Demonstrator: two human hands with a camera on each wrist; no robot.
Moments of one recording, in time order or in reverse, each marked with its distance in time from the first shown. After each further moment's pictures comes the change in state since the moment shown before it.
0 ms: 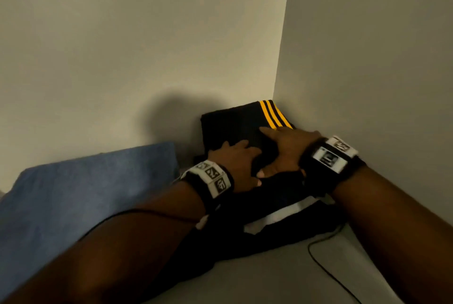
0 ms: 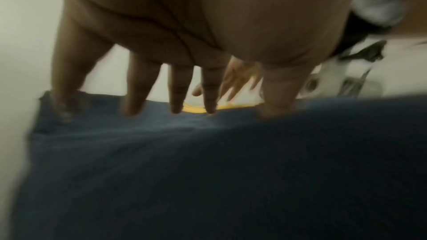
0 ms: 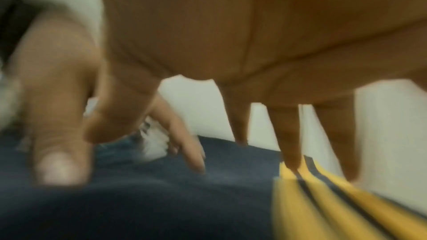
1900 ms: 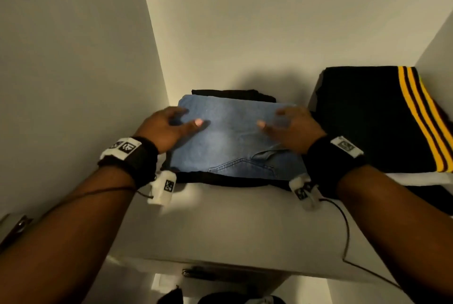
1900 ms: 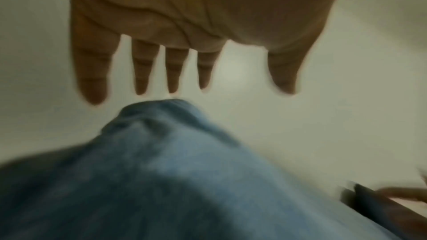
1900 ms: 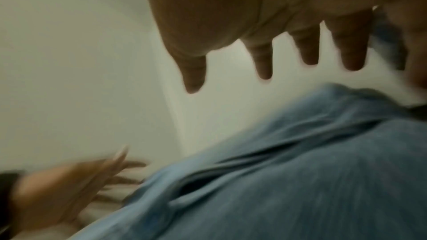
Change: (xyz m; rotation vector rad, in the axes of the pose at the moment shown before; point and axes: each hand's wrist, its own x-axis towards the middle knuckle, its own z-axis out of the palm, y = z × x) left_hand -0.370 -0.178 0.066 -0.878 0.451 -0.889; right_hand -0.041 -0.241 0.064 0.630 0.095 -0.225
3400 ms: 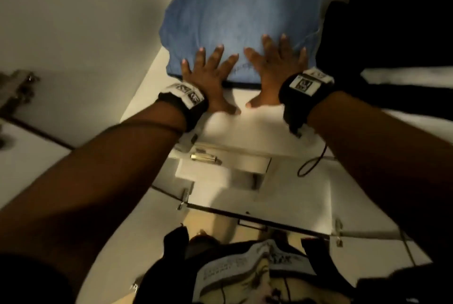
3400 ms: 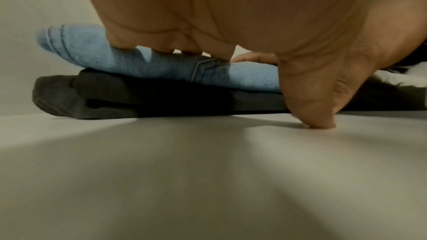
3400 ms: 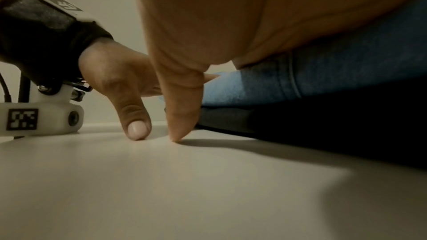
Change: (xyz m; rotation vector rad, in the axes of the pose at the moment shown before) left_hand -0.087 -0.001 0.124 0.867 -0.175 0.149; right_hand -0.065 0.017 0.080 -0.620 -0.232 -0.350
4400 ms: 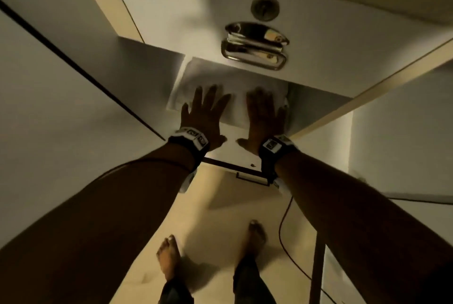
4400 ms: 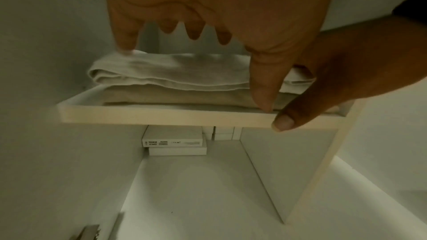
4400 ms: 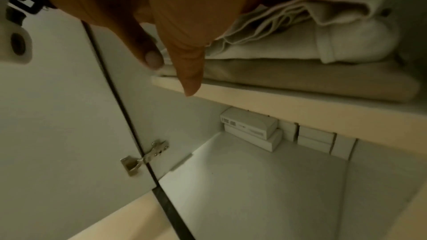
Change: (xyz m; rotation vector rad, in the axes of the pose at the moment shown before) left_hand -0.091 -0.066 0.416 -0.200 -0.207 -0.043; right_hand -0.063 -0.143 0.430 0.165 -0.164 0.075
